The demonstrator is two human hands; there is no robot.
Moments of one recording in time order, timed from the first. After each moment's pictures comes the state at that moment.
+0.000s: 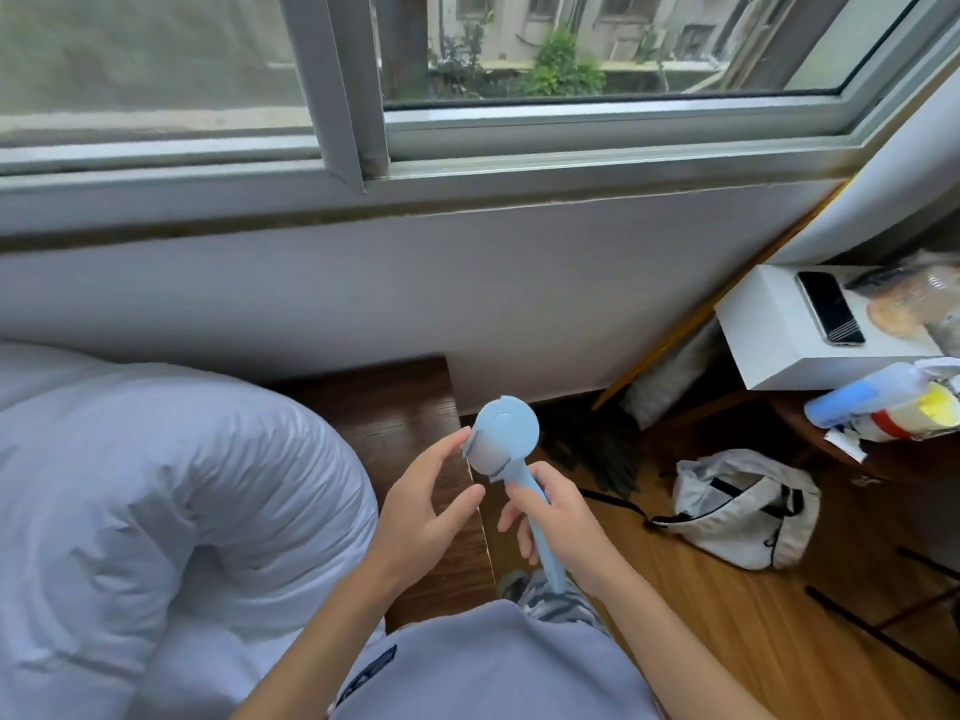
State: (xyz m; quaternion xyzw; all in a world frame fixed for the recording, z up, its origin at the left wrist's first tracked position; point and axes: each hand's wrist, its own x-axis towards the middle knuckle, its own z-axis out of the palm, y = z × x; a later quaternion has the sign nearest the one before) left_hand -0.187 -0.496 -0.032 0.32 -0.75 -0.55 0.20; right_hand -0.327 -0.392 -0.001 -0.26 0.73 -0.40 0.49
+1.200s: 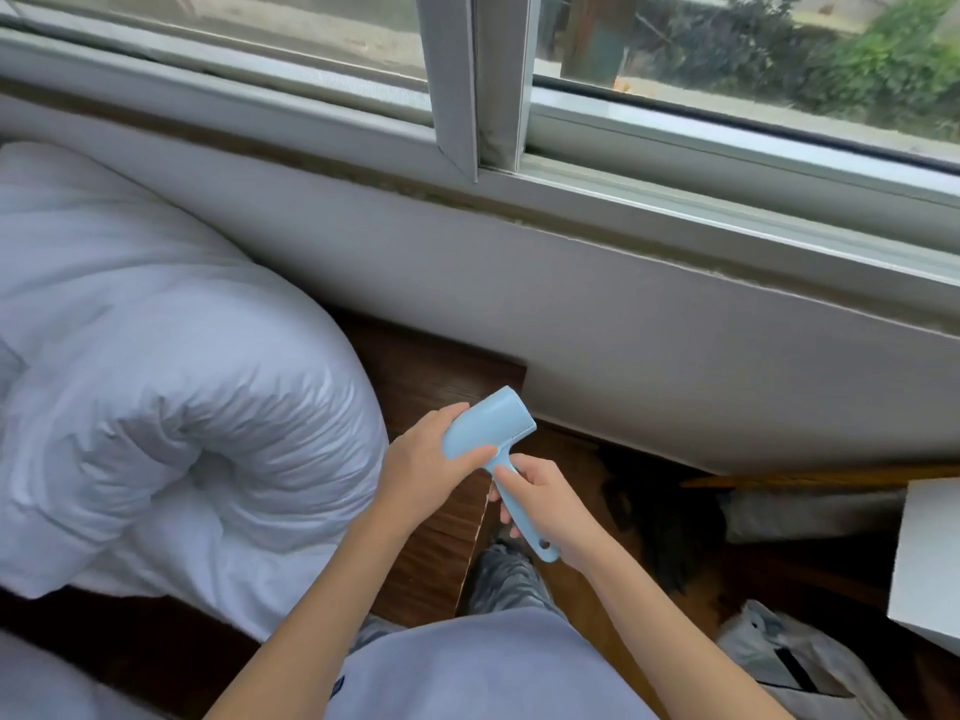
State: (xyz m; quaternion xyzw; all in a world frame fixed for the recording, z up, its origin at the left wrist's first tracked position) left_hand -0.289 -0.567 -0.067 0.65 -0.66 -0.36 0.11; right_hand -0.447 -0.525 -0.060 -0.38 0.62 -0.21 0.65
